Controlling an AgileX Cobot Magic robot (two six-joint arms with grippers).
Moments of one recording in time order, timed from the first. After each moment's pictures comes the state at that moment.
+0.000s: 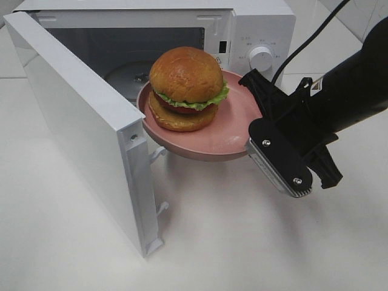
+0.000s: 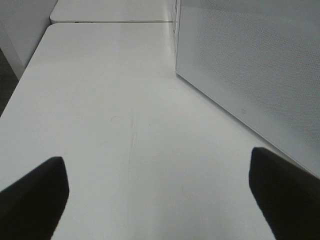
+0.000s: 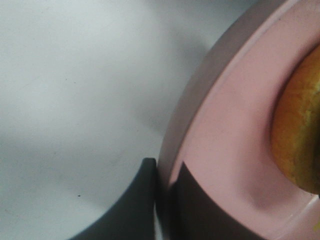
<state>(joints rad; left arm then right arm) -0.02 0.00 -0.50 -0.03 1.04 0.00 0.50 1.50 -0.80 0.24 0.32 -1.97</state>
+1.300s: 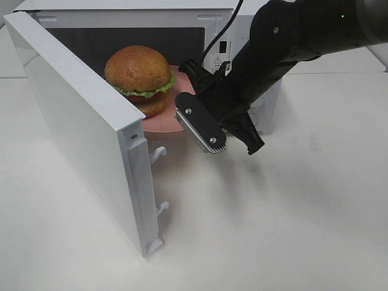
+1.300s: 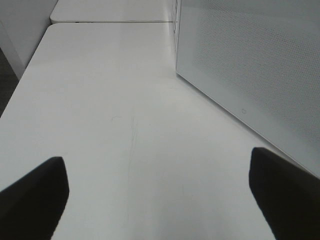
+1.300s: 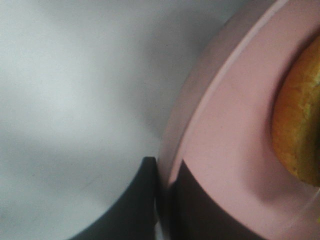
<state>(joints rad) -0.02 0.00 -0.50 -0.03 1.04 0.00 0.56 1.88 -1.22 0.19 0.39 -1.86</state>
